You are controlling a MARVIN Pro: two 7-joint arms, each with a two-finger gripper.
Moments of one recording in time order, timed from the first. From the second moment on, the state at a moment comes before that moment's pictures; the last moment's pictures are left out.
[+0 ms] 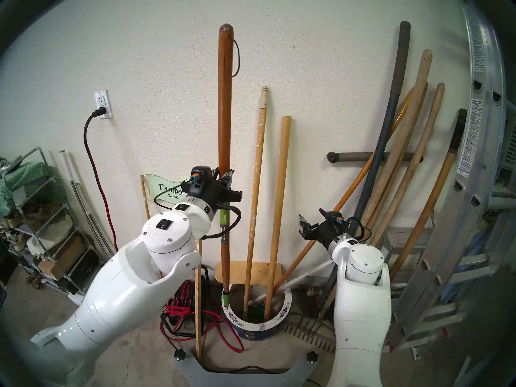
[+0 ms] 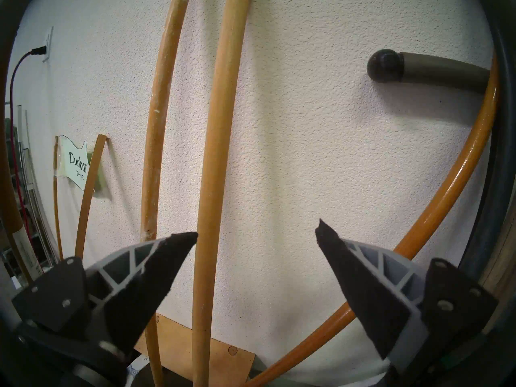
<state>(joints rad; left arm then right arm) 1.30 -1.15 -0.98 -2.02 -0.48 0.35 0.52 -1.44 -1.65 1.94 -1.56 -0.26 0.14 0.65</state>
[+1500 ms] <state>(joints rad) 1.31 -1.18 -0.94 -1.94 -0.42 0.18 0.53 -1.44 -1.65 1.94 -1.56 -0.26 0.14 0.65</state>
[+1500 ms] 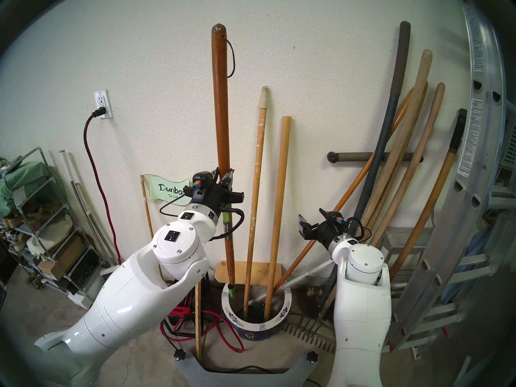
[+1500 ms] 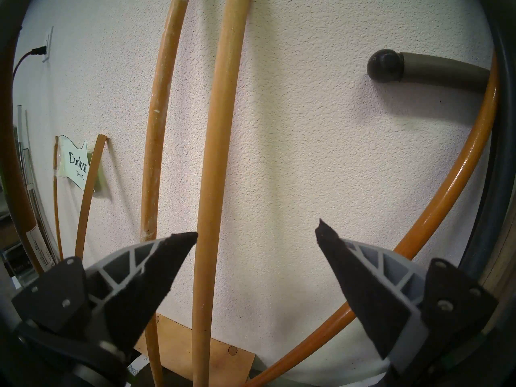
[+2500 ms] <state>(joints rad) 1.37 -1.27 -0.93 -1.64 -0.39 -0.09 0.44 -1.44 -1.65 1.94 -1.56 -0.26 0.14 0.65</state>
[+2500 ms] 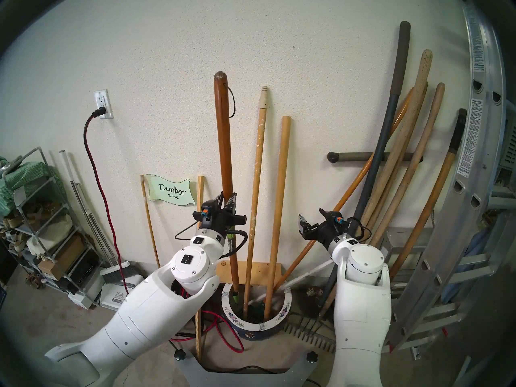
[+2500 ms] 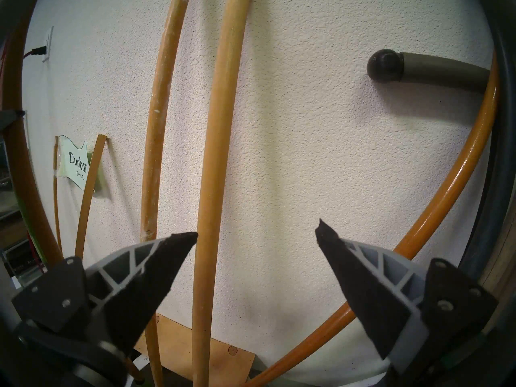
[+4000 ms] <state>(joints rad) 1.19 -1.33 -0.91 -1.16 -0.45 -0.03 0.23 -1.44 -1.65 1.94 -1.56 -0.26 0.14 0.65</state>
